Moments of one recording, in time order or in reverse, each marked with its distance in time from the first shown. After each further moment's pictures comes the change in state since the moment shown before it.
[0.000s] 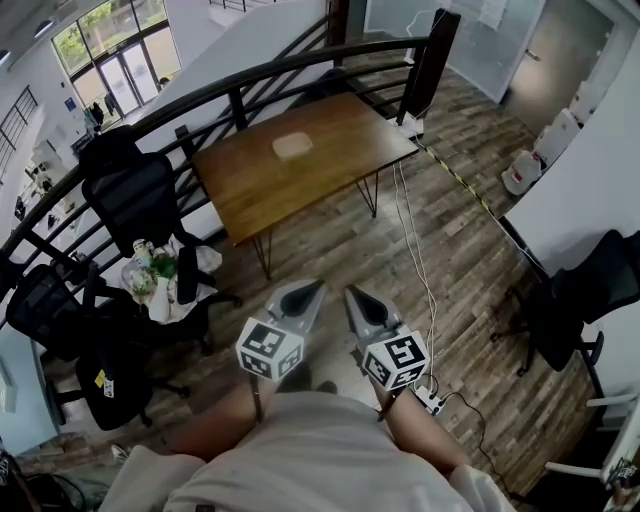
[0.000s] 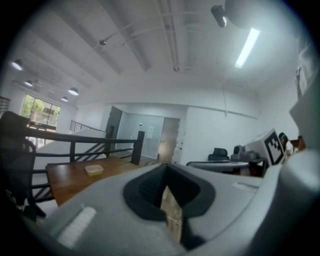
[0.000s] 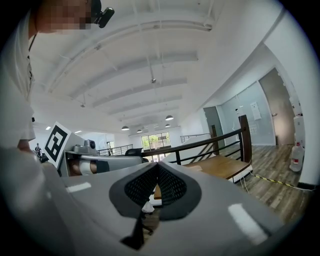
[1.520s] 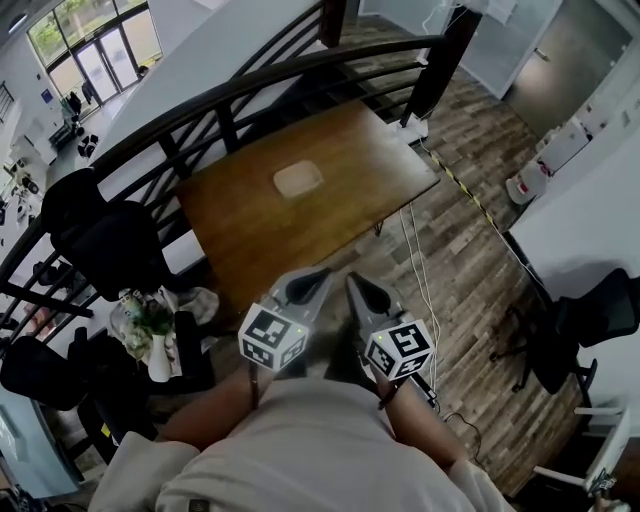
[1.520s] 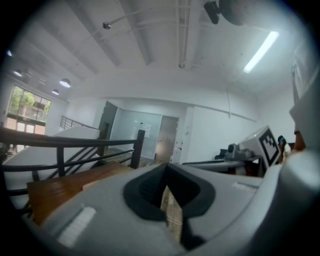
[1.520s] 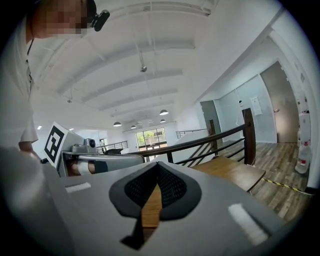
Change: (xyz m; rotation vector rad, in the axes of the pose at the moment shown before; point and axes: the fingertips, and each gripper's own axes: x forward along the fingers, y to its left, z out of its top) left arm 0.182 0.310 0.064 -0.006 0.020 -0.102; right arm 0.340 -0.143 0.048 0.022 0.055 -0.048
